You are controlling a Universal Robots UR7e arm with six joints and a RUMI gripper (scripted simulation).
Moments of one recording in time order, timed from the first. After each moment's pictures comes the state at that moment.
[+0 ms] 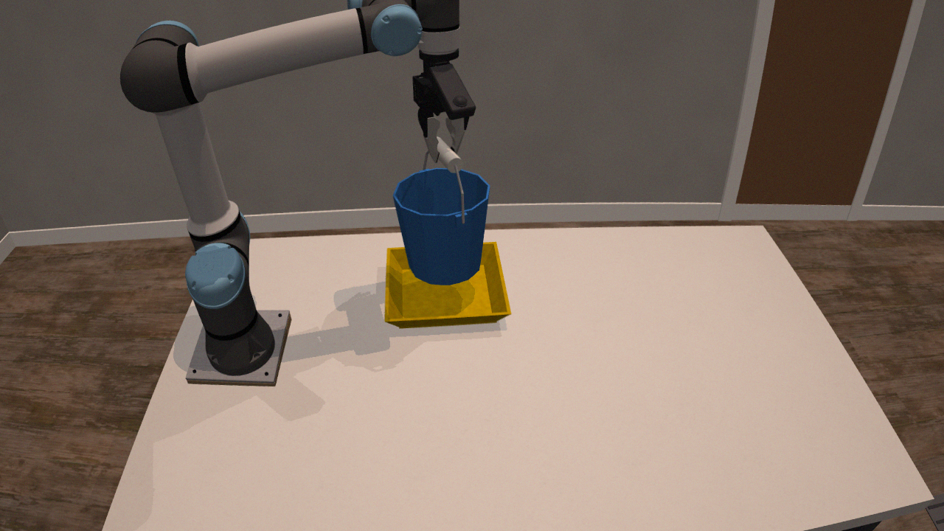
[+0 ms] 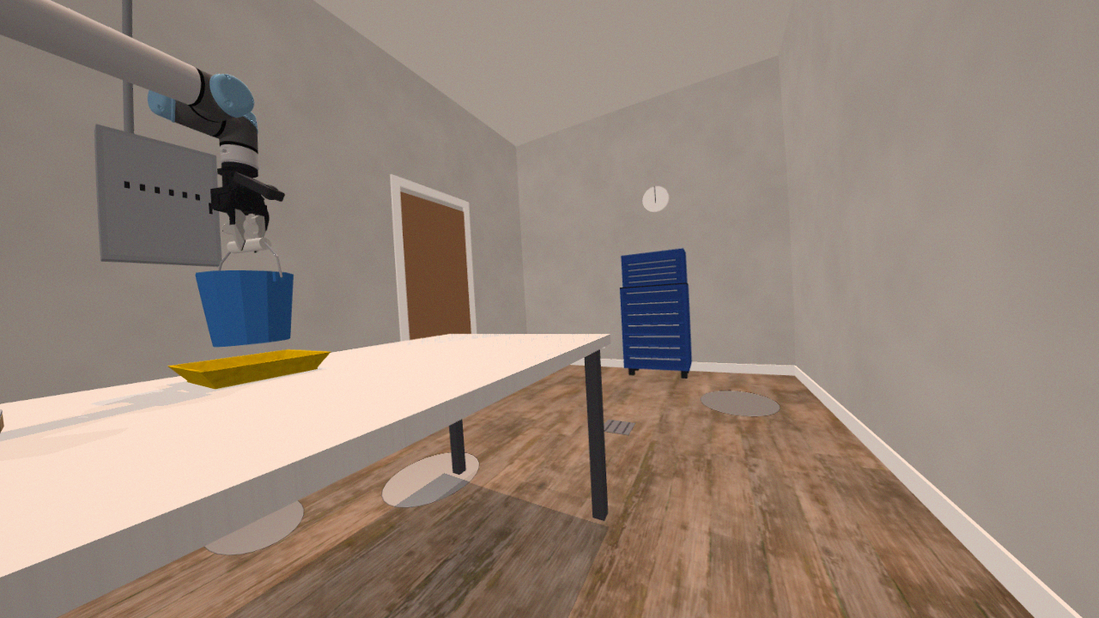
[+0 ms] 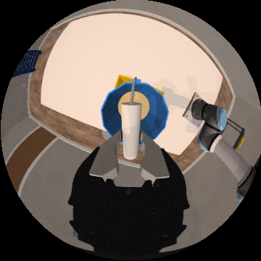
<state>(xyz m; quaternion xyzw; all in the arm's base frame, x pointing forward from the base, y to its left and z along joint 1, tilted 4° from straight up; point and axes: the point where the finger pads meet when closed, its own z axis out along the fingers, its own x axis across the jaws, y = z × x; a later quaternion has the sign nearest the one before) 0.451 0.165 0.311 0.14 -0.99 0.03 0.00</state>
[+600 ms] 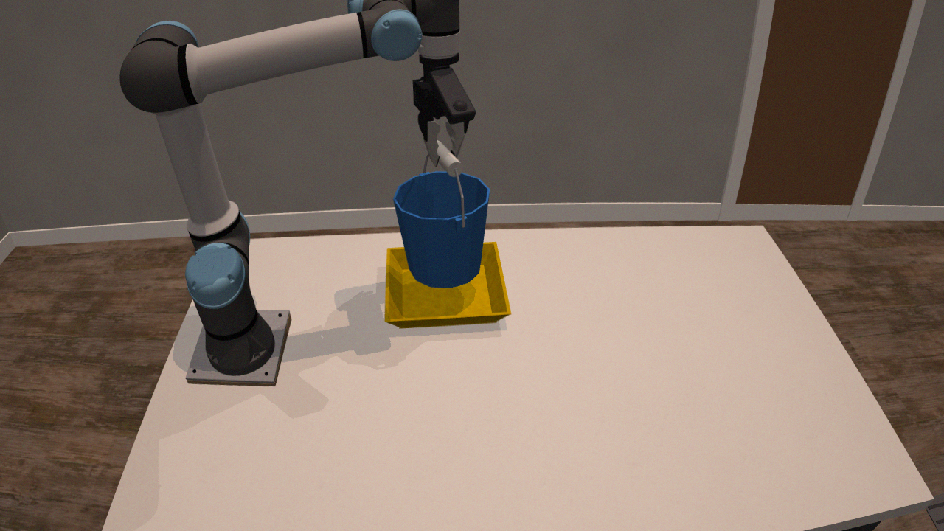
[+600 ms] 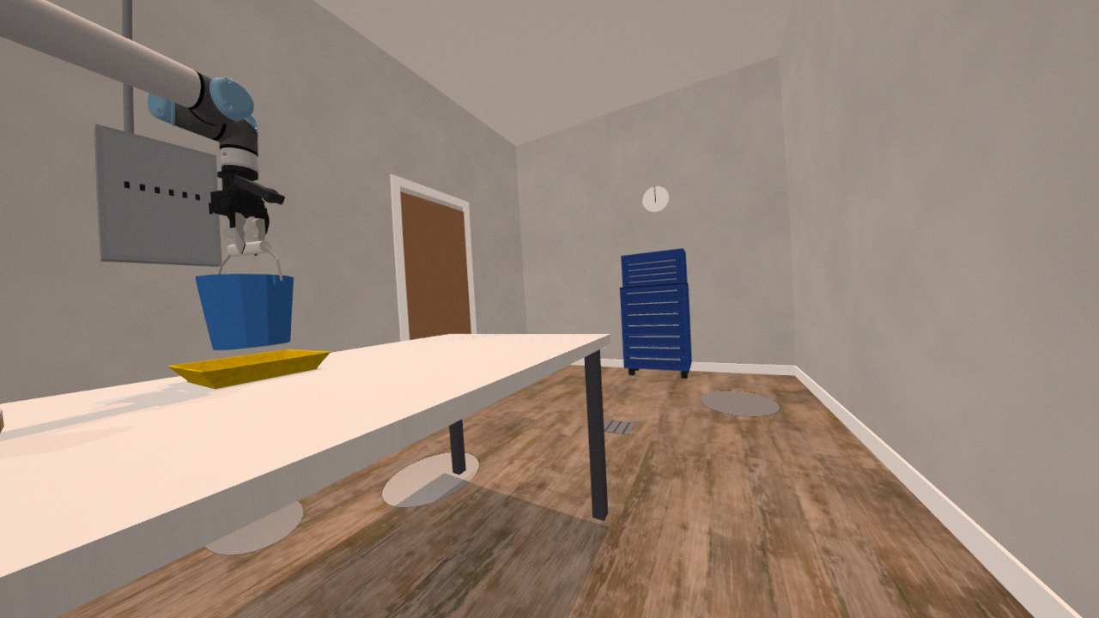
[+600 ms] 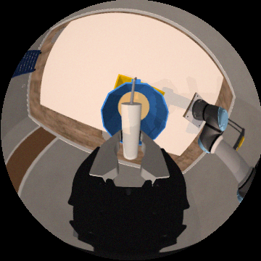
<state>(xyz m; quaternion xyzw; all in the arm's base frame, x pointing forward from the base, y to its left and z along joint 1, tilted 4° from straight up) 0.451 0.164 0.303 0.14 -0.99 0.03 0.00</state>
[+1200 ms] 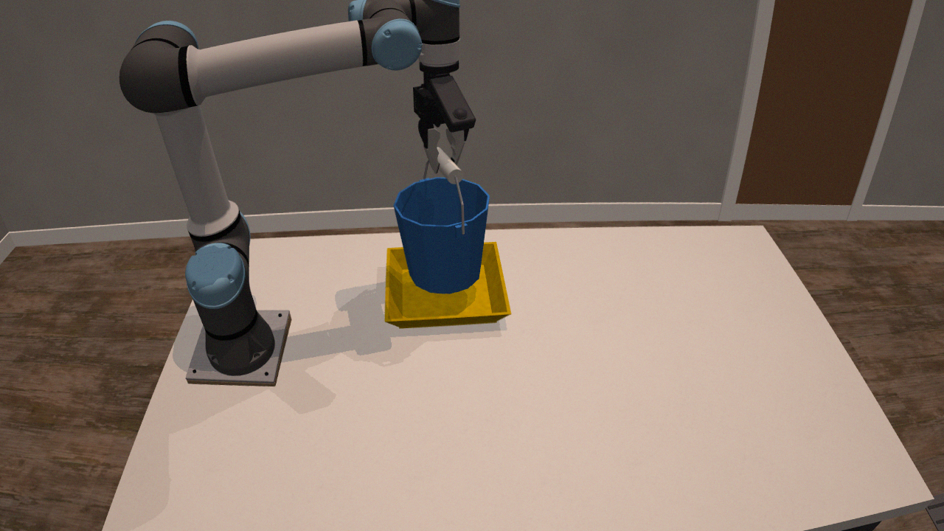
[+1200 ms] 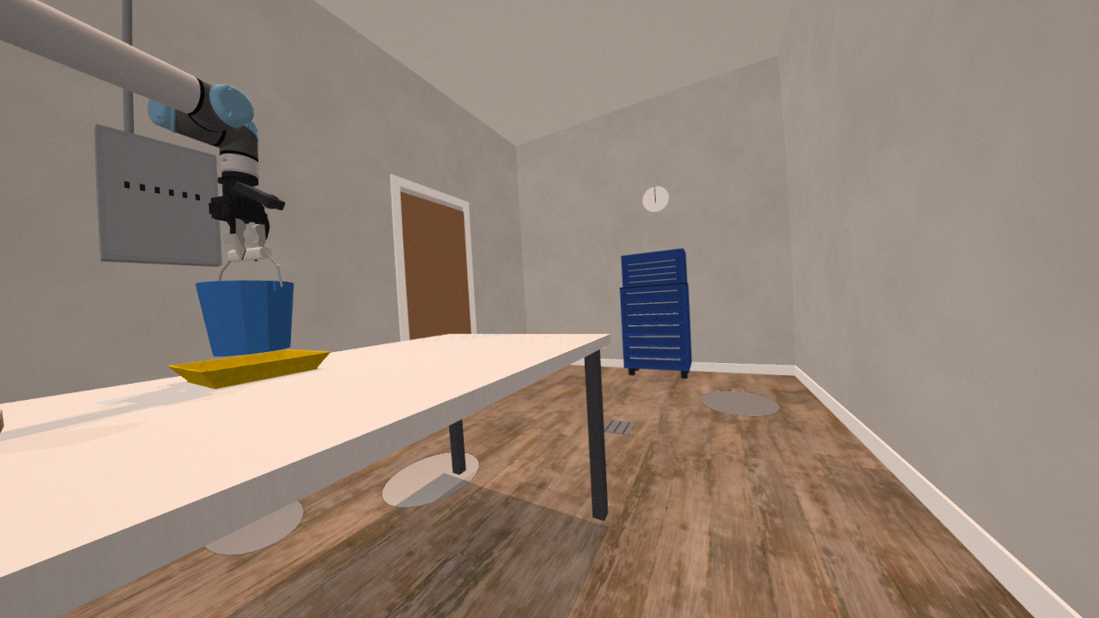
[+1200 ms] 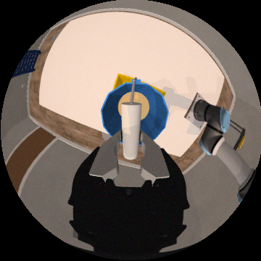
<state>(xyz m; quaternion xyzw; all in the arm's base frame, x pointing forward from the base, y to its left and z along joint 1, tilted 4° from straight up) 0.451 0.163 0.288 0.14 -0.99 0.03 0.00</state>
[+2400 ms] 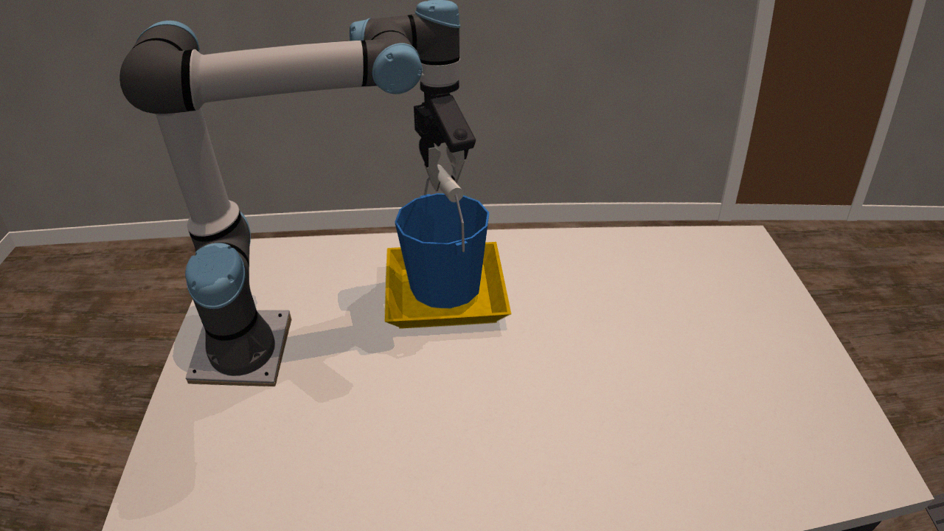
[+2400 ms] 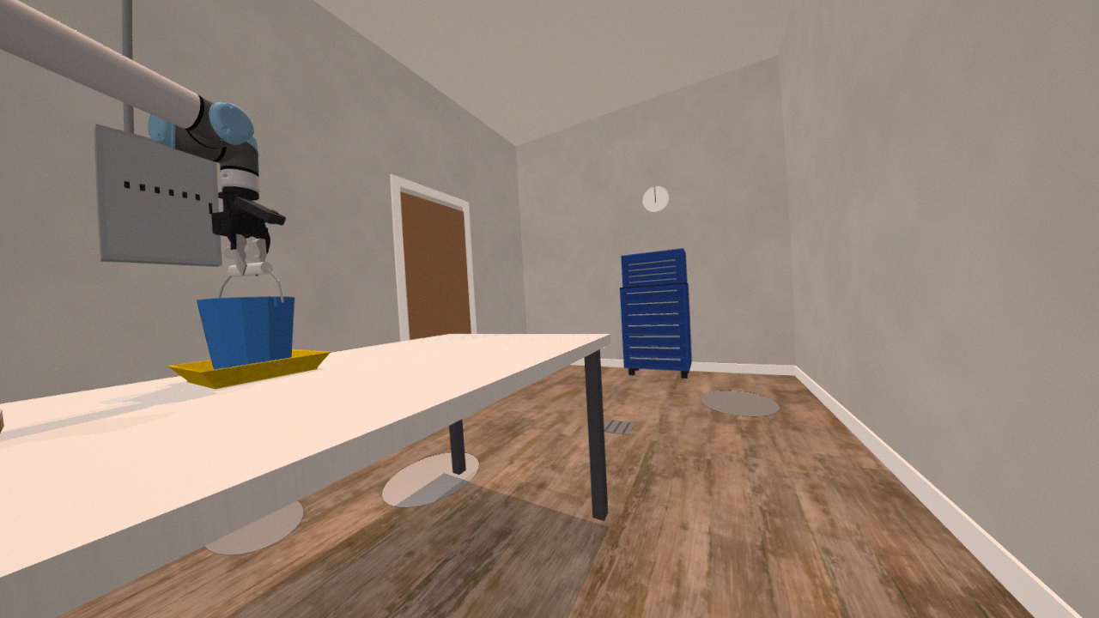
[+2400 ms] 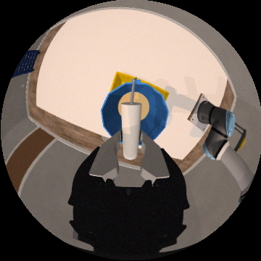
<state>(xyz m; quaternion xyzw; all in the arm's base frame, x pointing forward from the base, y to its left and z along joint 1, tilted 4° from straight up) 0.451 0.161 0.249 0.14 -0.99 0.03 0.00</state>
